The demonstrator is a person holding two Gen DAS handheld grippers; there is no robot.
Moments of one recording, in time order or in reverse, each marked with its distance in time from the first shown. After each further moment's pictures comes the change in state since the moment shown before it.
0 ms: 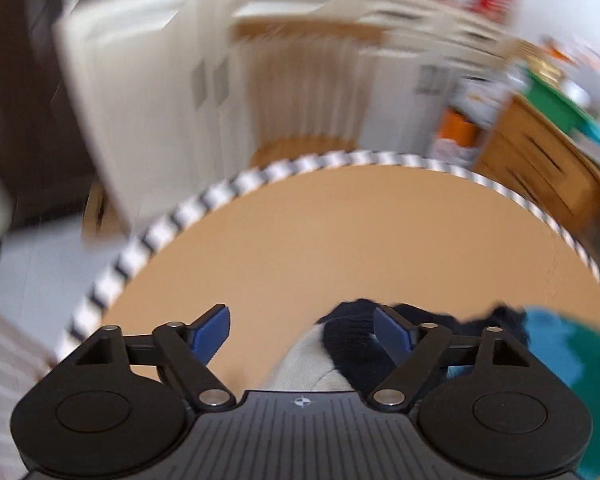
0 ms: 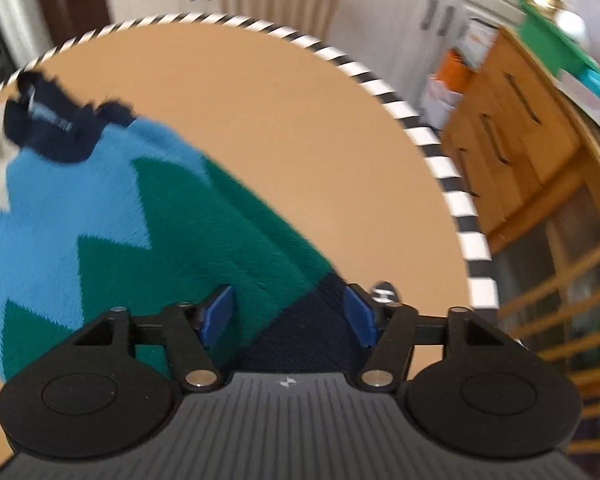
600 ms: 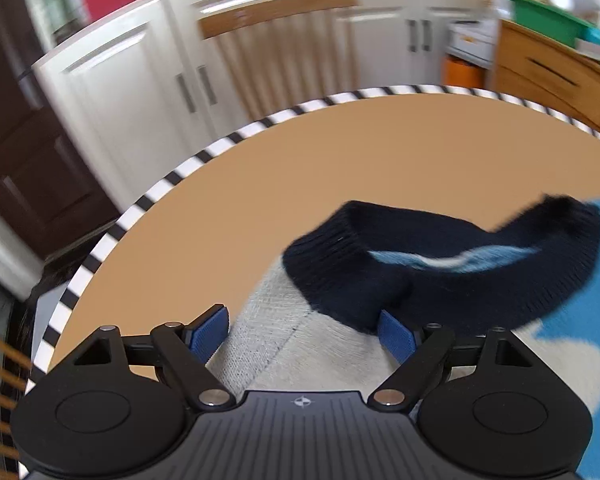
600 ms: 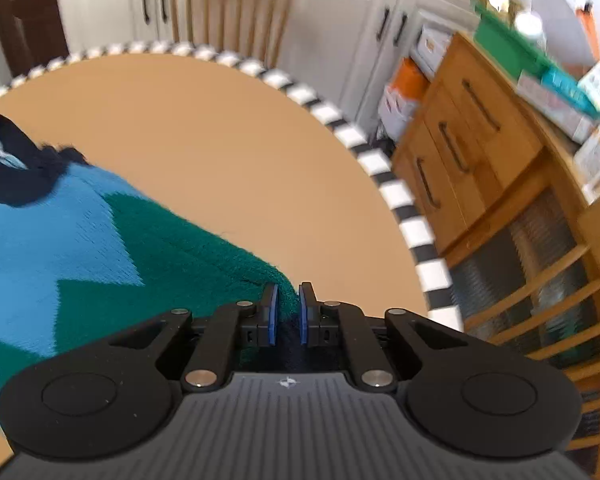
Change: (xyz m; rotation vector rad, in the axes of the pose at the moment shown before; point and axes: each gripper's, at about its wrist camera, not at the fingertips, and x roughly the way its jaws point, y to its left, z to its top) left arm 0.063 -0.045 -0.047 0.055 0.026 0.213; right arm 0.004 -0.020 0.029 0.127 -0.028 -0.121
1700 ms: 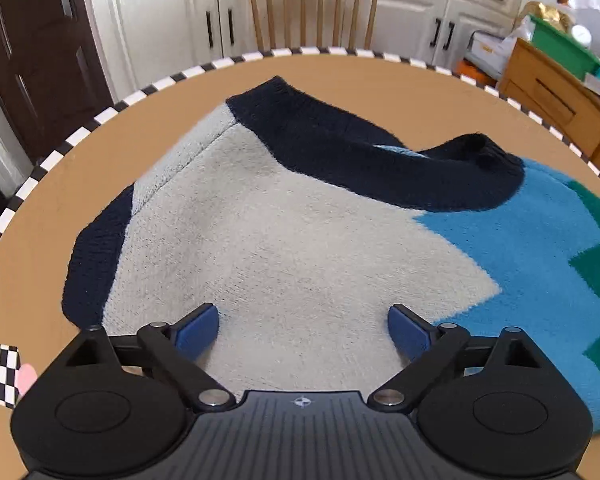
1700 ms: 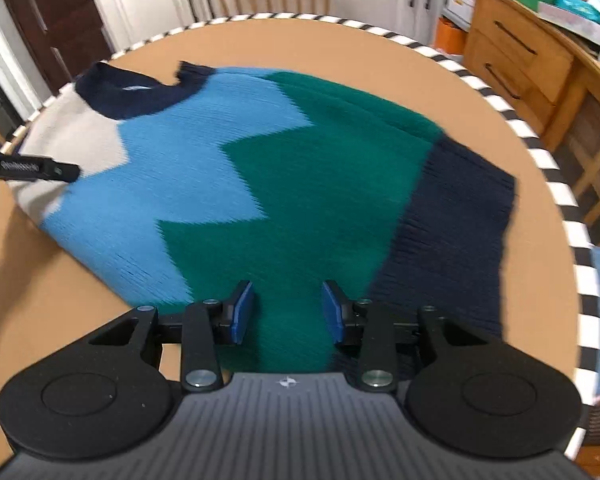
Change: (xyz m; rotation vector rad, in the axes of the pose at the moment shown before) left arm -0.054 -0.031 -0.066 -0.185 0.123 -0.087; right arm -0.056 0.073 -0.116 0.119 -0.024 0.187
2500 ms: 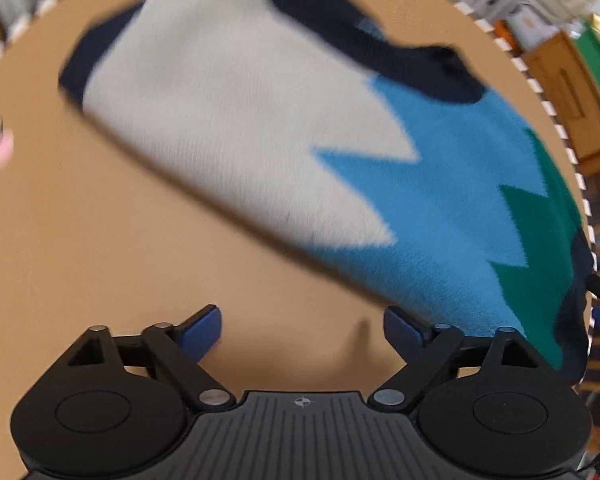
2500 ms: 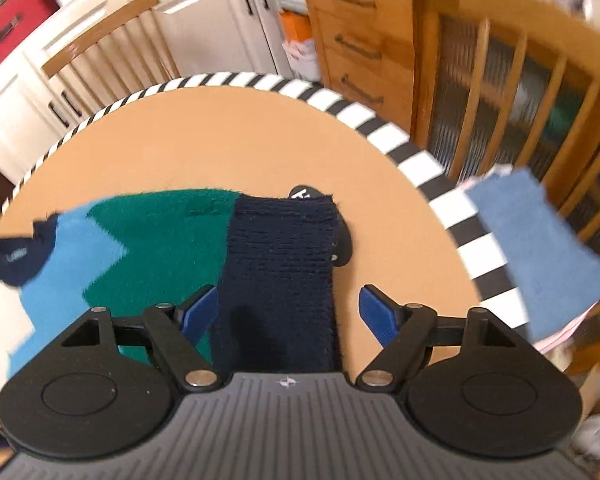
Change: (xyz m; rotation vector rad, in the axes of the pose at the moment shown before) left arm -0.047 -0.026 -0.052 -0.339 0.354 -0.138; right arm -0.003 -0.107 0.029 0.484 -0.059 -0.093
